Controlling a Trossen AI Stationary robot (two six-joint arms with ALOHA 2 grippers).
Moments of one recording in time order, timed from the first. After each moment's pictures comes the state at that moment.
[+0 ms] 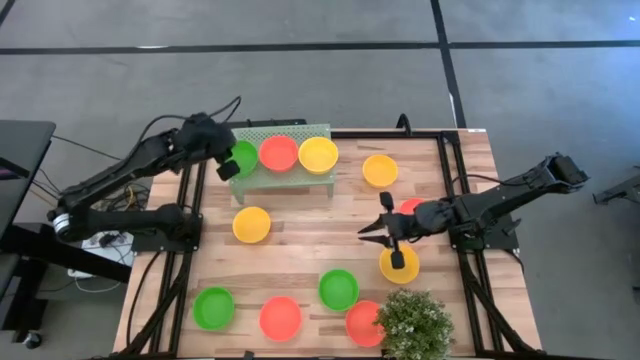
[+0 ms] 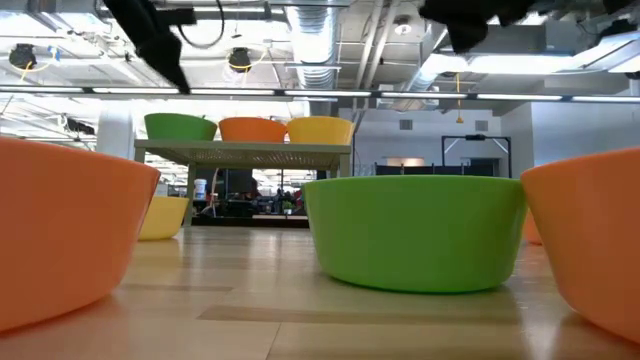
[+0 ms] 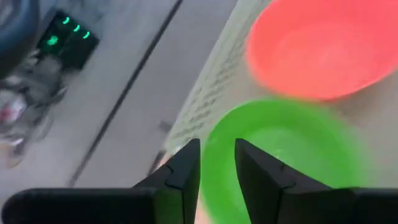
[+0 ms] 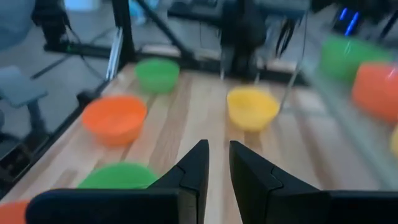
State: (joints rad) left arm 0.54 0.92 1.00 -0.81 -0.35 0.35; right arm 0.31 1.07 0.62 0.19 0.23 -0.05
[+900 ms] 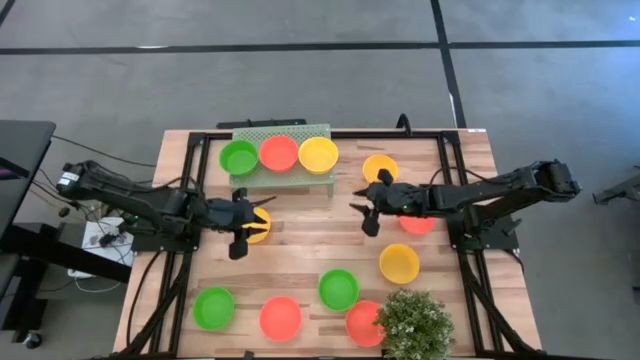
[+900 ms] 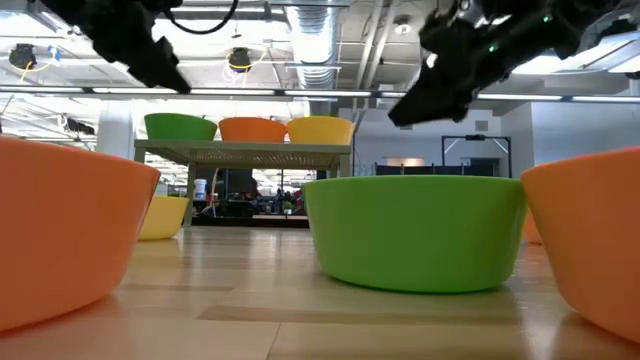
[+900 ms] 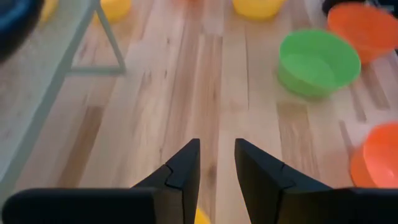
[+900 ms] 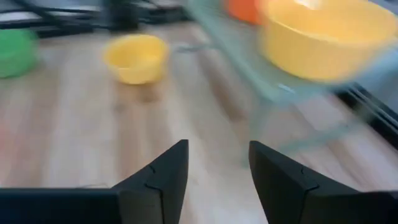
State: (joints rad) left arm -0.26 0.91 0.64 -0.40 -0.27 -0.16; right arm 0.02 1.23 0.62 0.11 0.37 0.18
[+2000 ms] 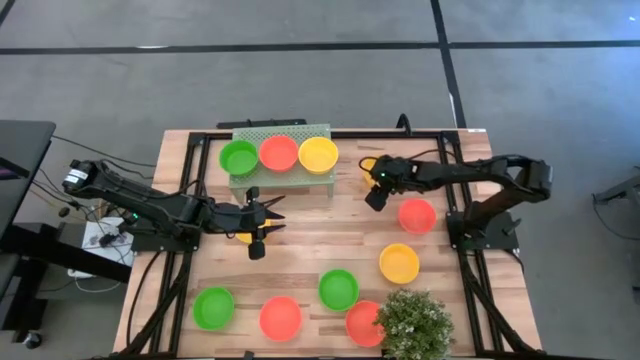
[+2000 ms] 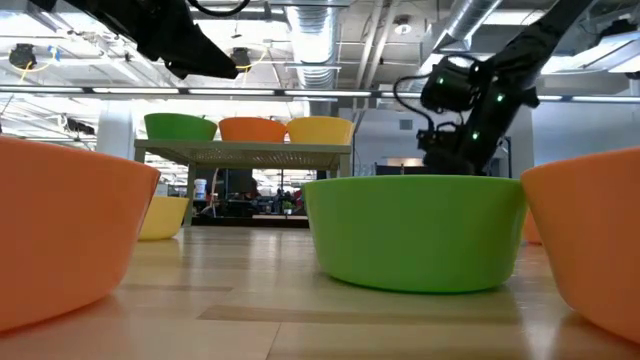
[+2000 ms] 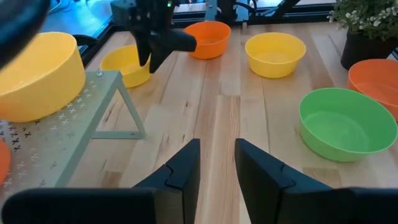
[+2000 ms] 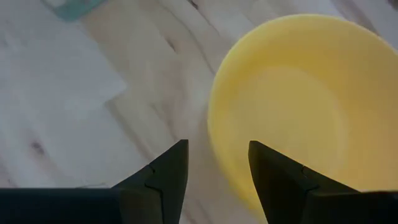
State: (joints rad) left arm -0.29 1.04 0.61 -0.04 -0.41 -0.04; right arm -0.39 1.46 0.65 -0.23 0.18 0.20
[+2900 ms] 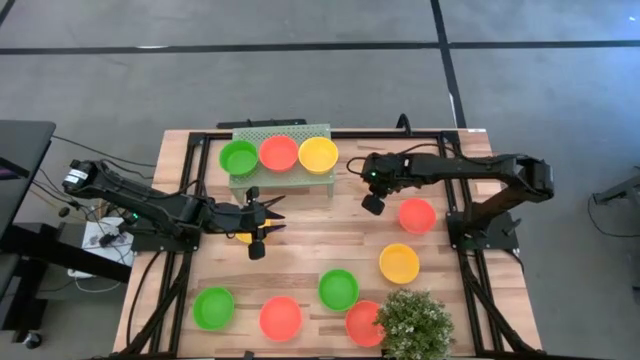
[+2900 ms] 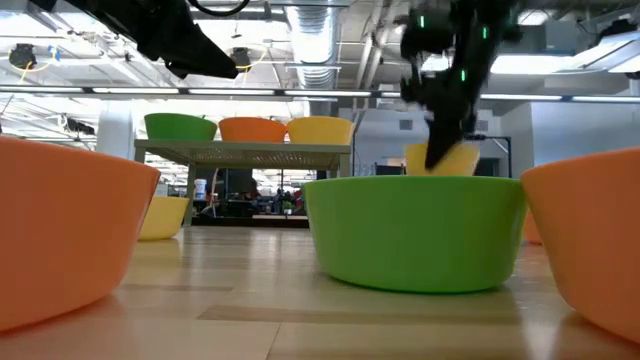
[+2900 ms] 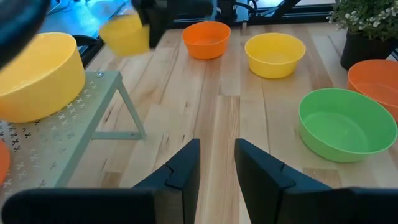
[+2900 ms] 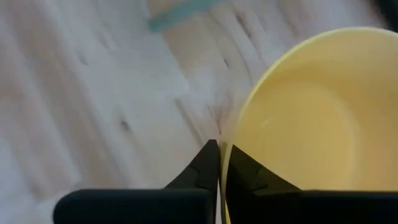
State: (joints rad) left arm -0.29 1.04 0.61 -0.04 -0.41 -0.04; right arm -0.24 1.43 0.99 -0.69 0.19 0.17
